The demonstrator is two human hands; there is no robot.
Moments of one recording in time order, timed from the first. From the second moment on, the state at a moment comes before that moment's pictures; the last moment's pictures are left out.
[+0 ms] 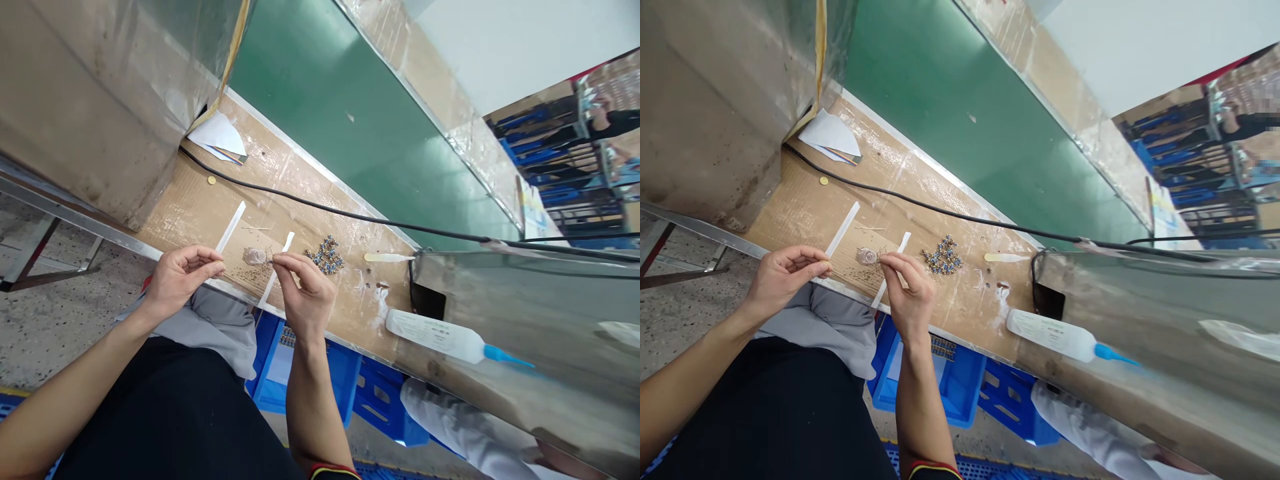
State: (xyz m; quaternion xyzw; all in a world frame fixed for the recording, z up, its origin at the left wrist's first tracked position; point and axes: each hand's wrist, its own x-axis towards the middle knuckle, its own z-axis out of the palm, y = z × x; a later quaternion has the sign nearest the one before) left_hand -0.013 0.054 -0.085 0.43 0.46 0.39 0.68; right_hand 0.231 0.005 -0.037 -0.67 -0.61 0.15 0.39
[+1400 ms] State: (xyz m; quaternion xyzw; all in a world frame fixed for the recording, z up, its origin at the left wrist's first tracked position) left_hand -0.014 0.057 -0.085 0.43 0.46 0.36 0.69; right_hand 0.228 0.006 -0.052 -0.64 -0.66 0.05 0.39
